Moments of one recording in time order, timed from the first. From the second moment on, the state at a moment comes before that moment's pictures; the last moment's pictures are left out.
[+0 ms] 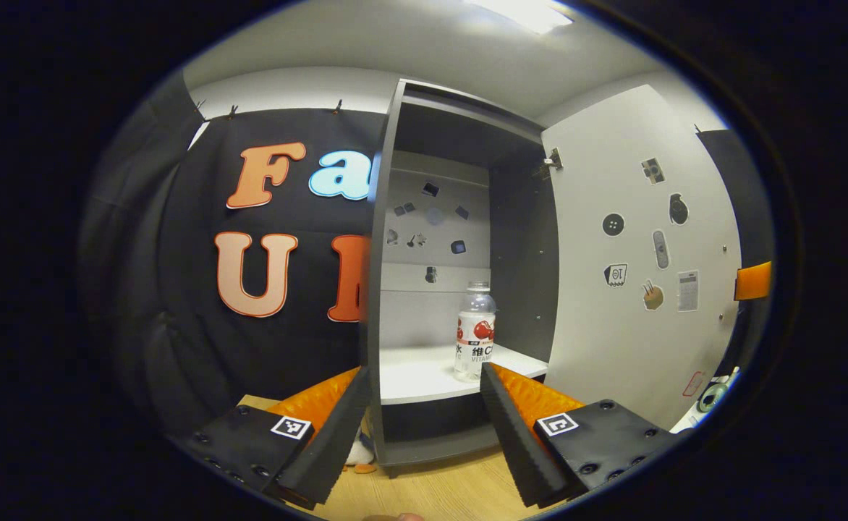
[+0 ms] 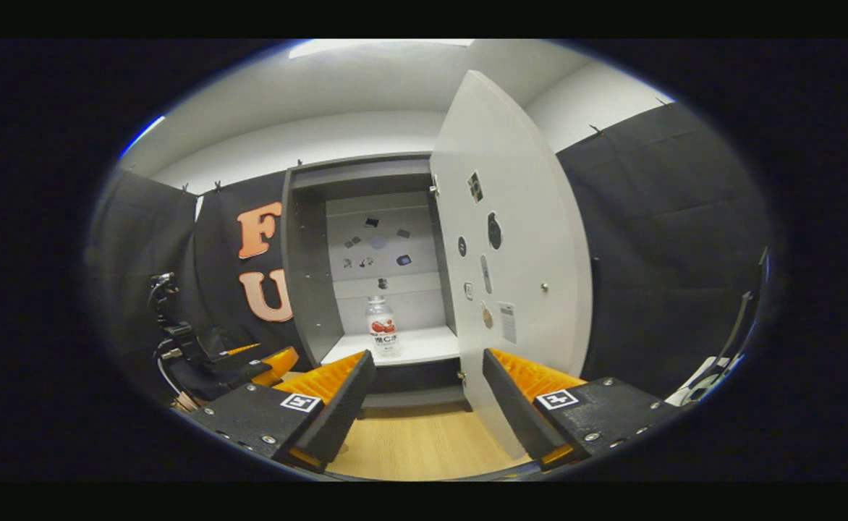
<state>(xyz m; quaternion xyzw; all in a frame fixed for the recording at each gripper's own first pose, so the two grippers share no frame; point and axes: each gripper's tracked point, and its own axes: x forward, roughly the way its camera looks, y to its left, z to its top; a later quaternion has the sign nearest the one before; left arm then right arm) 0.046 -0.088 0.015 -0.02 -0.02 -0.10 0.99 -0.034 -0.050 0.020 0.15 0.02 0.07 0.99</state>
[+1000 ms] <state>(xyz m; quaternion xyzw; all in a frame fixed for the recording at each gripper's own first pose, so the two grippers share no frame) 0.179 -0.182 0.018 -0.05 -0.04 -0.24 0.97 0.072 0.016 0.003 0.11 0.02 0.05 0.99</state>
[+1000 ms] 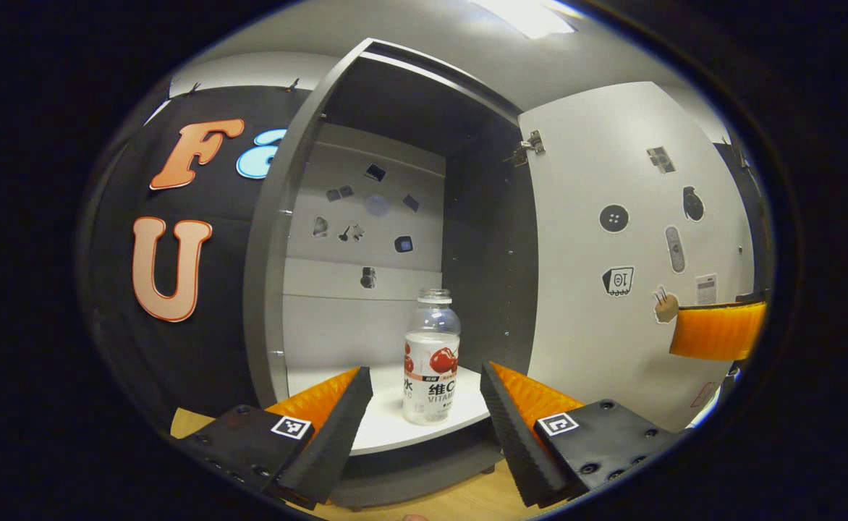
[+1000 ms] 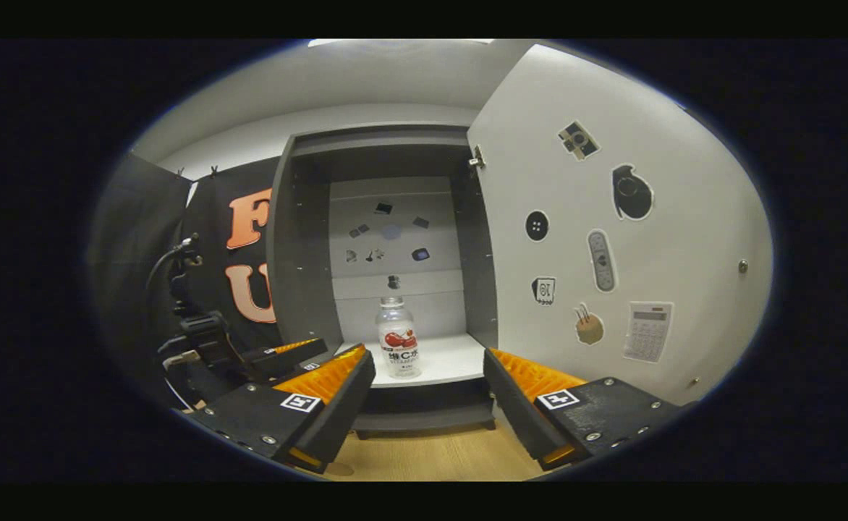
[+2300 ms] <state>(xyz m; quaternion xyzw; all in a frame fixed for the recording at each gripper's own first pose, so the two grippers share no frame) 0.290 -0.250 -0.020 -0.02 0.01 -0.29 0.96 0.083 0.003 -0.015 0.11 0.05 0.00 0.99</state>
